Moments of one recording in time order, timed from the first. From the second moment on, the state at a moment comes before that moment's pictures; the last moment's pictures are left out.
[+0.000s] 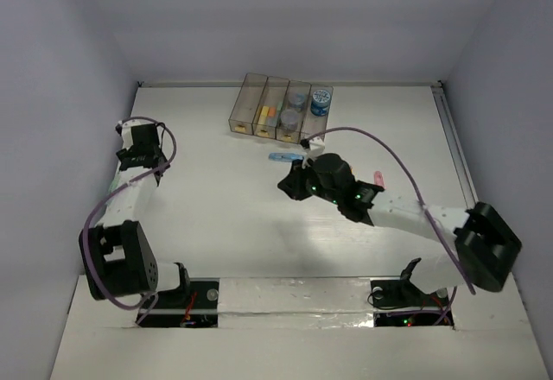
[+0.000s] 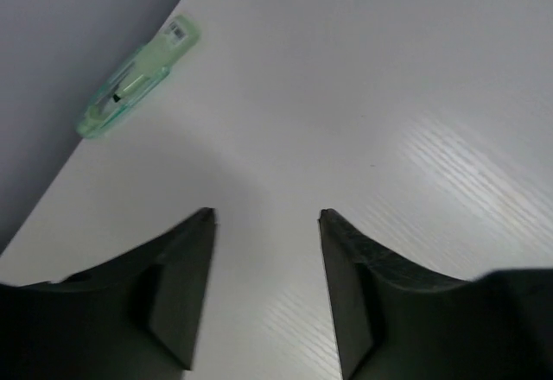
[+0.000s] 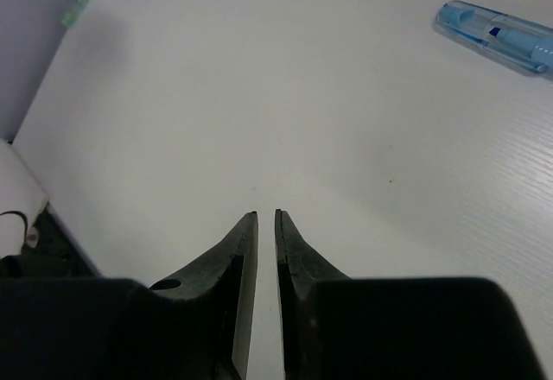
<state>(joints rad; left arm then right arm) 0.13 1.28 0.87 -0.37 -0.41 -0.34 0.87 1.46 0.86 0.17 0.02 0.53</state>
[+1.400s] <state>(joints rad) 0.38 1.97 1.28 -0.35 -0.59 -0.14 0.87 1.05 0.63 0.14 -0.11 0.54</state>
